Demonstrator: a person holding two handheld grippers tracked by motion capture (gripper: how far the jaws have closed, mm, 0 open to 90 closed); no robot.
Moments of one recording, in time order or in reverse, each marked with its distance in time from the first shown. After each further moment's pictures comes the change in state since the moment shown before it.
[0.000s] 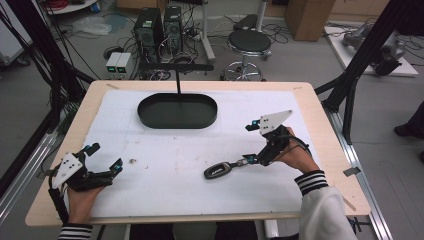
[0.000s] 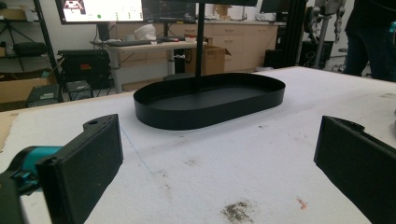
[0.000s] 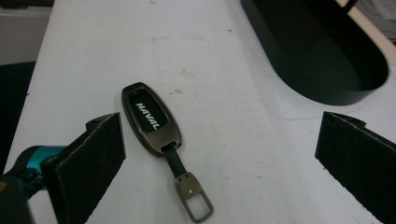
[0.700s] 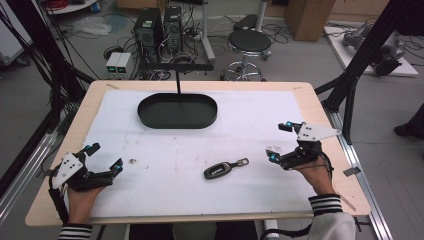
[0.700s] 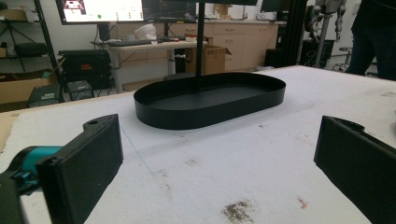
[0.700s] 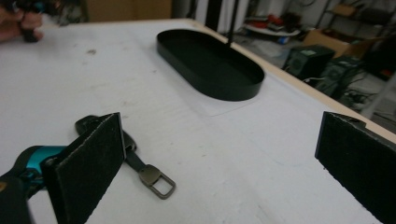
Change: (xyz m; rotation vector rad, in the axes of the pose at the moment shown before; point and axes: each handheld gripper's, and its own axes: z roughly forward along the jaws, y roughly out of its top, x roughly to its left) left arm -0.001 0.000 0.000 0.001 0.001 0.003; right arm 0.028 -0.050 -0.058 -0.252 -0.319 0.168
